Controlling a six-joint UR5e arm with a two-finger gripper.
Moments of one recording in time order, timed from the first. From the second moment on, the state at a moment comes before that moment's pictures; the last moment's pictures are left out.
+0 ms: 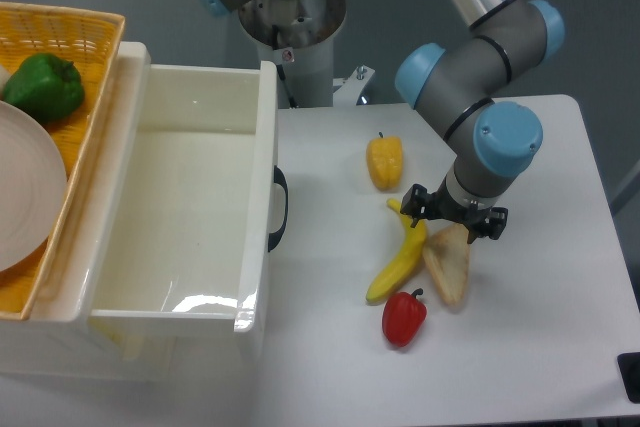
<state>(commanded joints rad) 2.67 -2.06 -1.55 -1.21 1.52 0.91</state>
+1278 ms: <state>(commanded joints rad) 2.66 -2.11 -1.54 -1.21 1.52 0.92</state>
